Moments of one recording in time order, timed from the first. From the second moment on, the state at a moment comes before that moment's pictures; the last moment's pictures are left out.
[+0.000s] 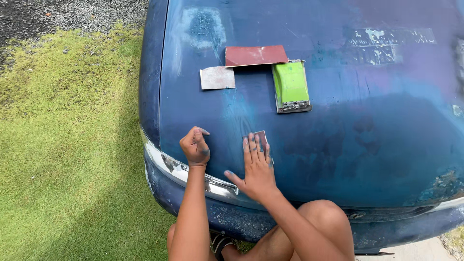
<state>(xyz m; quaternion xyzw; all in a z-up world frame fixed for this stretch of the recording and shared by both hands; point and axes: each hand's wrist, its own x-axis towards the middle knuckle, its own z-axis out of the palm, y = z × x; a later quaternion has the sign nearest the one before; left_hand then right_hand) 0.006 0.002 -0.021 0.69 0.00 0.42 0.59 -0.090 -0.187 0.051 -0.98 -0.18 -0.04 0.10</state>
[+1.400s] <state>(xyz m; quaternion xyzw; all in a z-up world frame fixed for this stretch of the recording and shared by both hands) 0.002 -0.008 0.009 0.73 0.02 0.44 0.53 -0.067 -0.260 0.166 -0.96 -0.21 0.03 0.20</state>
